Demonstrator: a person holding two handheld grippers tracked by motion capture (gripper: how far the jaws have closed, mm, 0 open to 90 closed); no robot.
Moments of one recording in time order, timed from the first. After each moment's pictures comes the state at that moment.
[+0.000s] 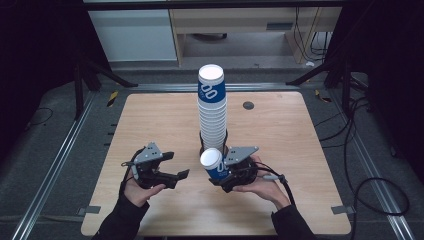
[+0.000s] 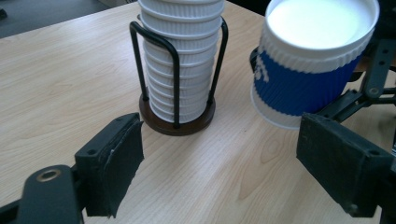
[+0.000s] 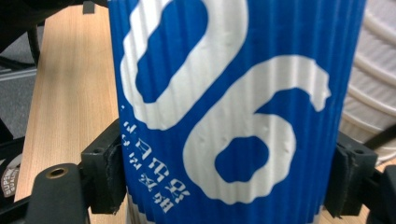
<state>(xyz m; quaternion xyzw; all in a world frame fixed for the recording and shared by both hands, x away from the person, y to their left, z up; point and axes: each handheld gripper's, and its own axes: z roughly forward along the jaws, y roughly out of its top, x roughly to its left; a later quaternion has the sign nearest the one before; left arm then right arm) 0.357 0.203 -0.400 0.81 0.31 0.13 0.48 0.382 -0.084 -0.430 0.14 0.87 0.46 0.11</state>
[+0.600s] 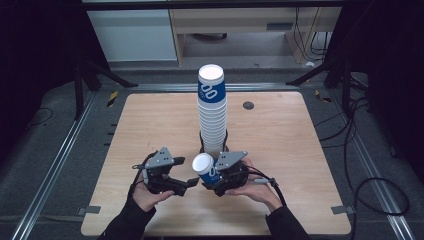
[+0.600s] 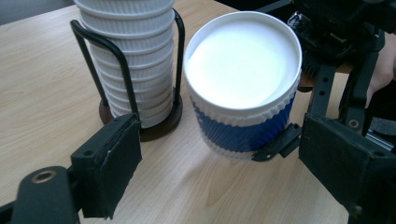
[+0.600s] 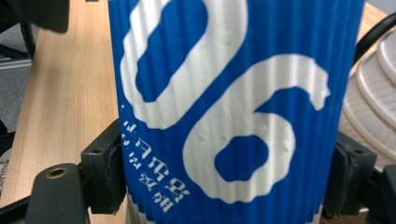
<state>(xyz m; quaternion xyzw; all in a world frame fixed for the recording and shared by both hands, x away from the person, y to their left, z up) 0.349 0.177 -0.403 0.83 0.27 0.10 0.48 0.380 -0.062 -0.445 0.12 0.87 0.45 0.11</state>
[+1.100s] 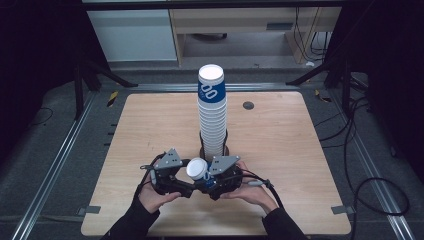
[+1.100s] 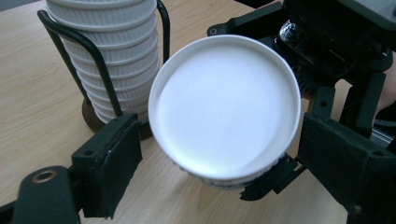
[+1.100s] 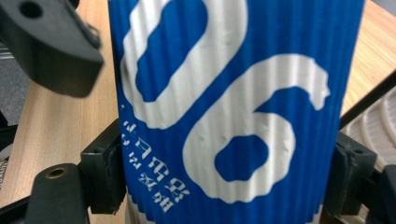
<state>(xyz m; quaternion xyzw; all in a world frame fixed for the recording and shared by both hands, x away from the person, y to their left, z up) 0.350 0.161 -0.409 0.84 0.27 0.09 0.47 0.375 -0.047 -0.452 0.10 0.88 0.45 0.11</state>
